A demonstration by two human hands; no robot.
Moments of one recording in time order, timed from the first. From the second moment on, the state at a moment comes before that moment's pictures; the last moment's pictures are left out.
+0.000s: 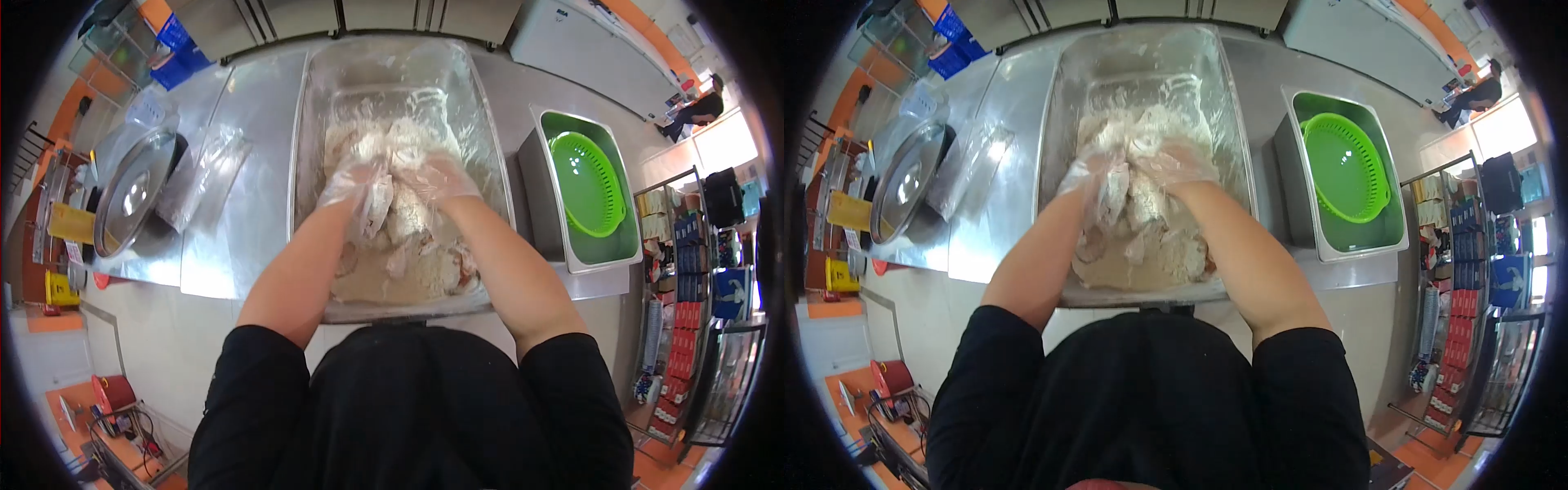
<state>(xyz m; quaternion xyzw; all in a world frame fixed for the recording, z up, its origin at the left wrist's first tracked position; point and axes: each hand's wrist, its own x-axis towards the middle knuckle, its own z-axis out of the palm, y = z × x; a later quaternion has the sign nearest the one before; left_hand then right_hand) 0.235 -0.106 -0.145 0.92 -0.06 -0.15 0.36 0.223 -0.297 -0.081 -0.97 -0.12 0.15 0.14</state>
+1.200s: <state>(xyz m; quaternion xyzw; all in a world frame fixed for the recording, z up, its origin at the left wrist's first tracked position) 0.197 -0.095 -0.102 0.96 -0.21 0.04 0.19 0.184 -0.311 -0.043 -0.85 -0.32 0.17 0.39</state>
